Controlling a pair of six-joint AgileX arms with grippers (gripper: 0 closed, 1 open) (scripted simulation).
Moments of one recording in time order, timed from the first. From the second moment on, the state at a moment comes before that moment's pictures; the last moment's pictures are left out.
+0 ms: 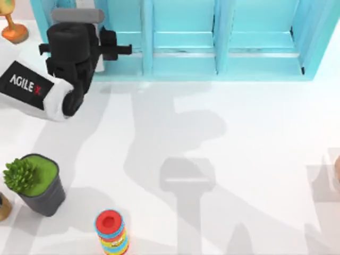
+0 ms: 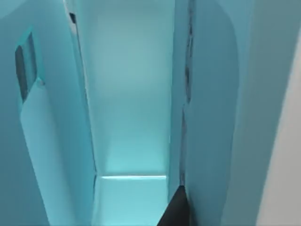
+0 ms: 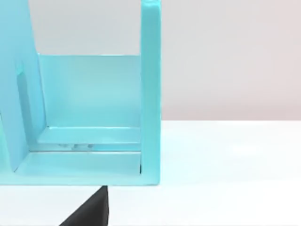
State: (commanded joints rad) left arm -0.28 2.23 1.19 0.83 -0.20 -0.02; right arm 0.00 0.00 0.00 0.00 0.00 0.00
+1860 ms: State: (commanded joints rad) left arm -0.66 1.46 0.92 0.16 -0.59 -0.53; right arm 0.00 0.00 0.00 0.00 0.00 0.00
